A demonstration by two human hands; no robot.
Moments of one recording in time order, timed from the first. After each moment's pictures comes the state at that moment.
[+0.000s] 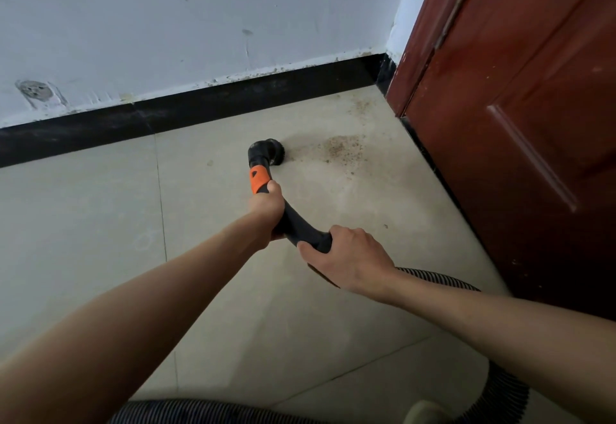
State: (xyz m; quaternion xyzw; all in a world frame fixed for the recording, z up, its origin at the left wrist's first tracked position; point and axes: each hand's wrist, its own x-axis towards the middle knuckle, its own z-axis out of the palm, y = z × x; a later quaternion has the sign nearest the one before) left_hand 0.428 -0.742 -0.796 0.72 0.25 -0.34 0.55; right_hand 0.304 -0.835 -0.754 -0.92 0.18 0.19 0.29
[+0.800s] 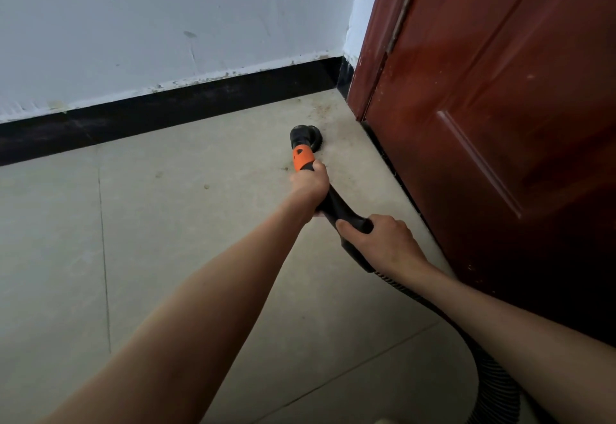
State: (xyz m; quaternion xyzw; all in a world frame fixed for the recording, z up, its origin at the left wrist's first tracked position) left_hand 0.424 -0.885 -0.786 0.76 0.13 -0.38 0.52; right_hand 0.288 -0.948 -0.767 -0.88 0.32 0.11 0.33
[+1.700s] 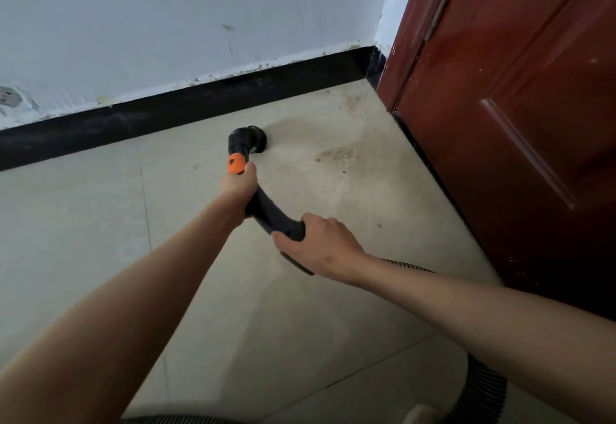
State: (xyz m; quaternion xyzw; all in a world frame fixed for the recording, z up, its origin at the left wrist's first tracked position) left_hand 0.481 -0.740 -0.810 0.74 0.23 -0.28 0.56; right_hand 0.338 -0.833 -0.768 -0.90 0.17 0.21 0.33
